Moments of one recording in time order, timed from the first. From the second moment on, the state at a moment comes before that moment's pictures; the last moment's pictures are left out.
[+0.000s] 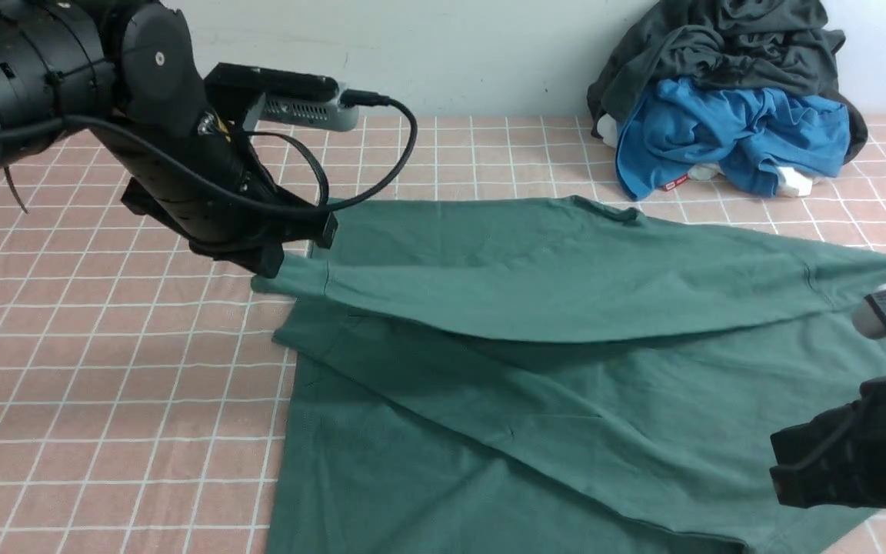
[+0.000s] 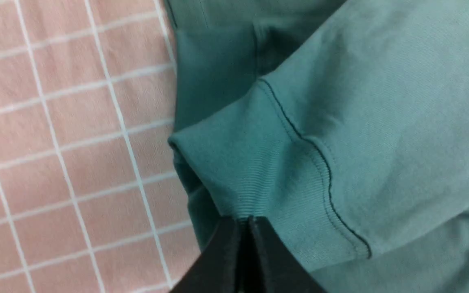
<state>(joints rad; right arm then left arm) 0.27 1.10 -0.58 0.23 0.57 -0.15 -0.29 1.71 -1.44 -0.06 0.99 0.00</state>
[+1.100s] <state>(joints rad) 0.27 1.10 -0.58 0.26 0.59 -0.18 -0.78 1.64 -0.77 -0.02 0.71 0.74</state>
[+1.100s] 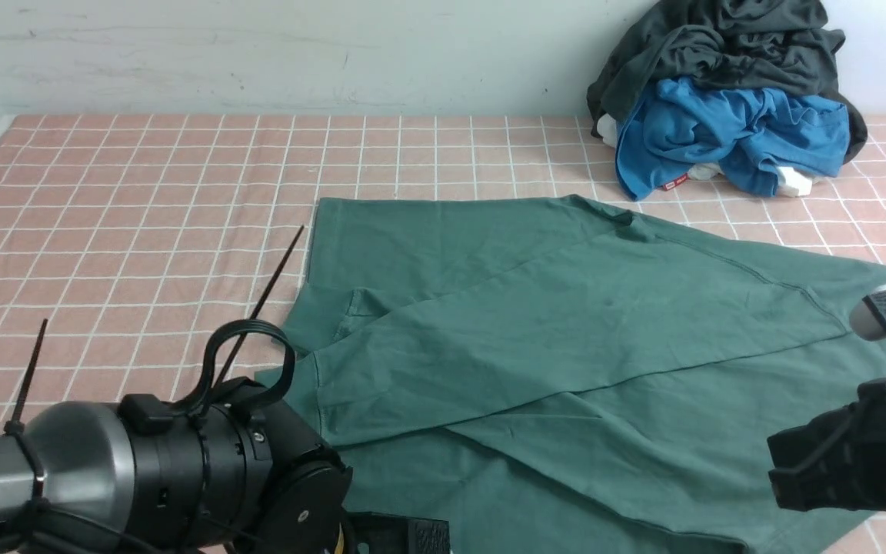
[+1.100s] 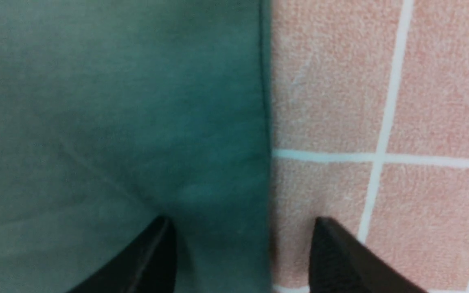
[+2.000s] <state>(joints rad) 0.27 1.15 -0.69 0.09 0.84 -0.52 -0.78 1.36 -0.76 -0.04 0.83 0.53</state>
